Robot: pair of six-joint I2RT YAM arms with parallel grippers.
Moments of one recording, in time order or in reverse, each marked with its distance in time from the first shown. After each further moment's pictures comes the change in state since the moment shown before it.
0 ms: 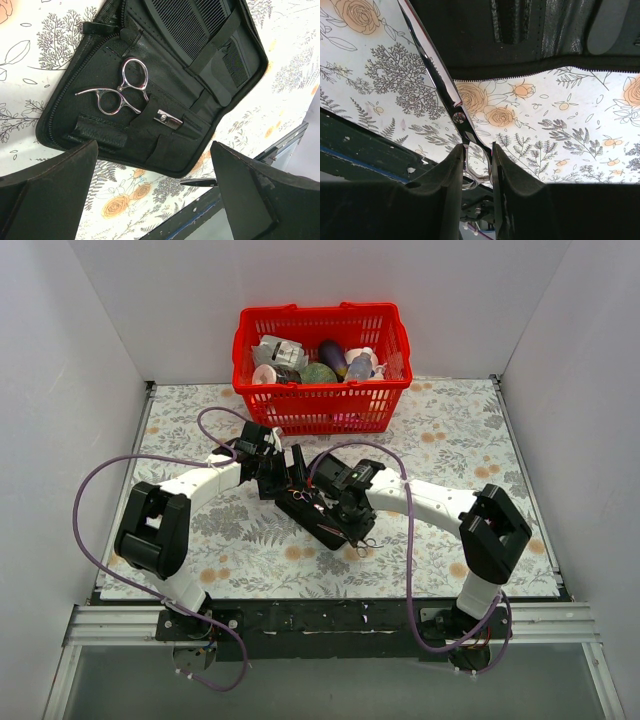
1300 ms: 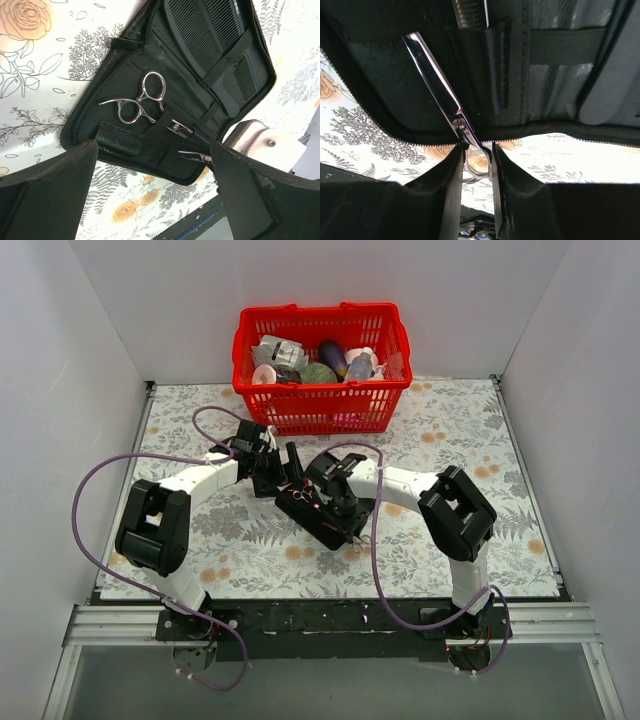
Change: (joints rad) left arm 0.023 0.018 0.004 0.010 -0.013 0.001; right arm -0.064 0.211 0.056 0.052 -0.042 -0.062
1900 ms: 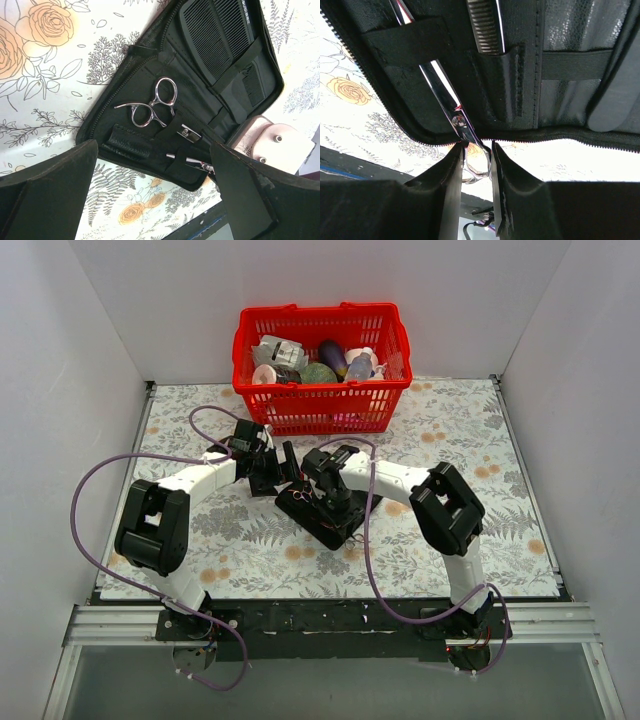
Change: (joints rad) left arm 0.019 0.000 0.000 -0.002 -0.026 0.008; right arm -0.012 0.085 0.150 -0.091 -0.062 0.035
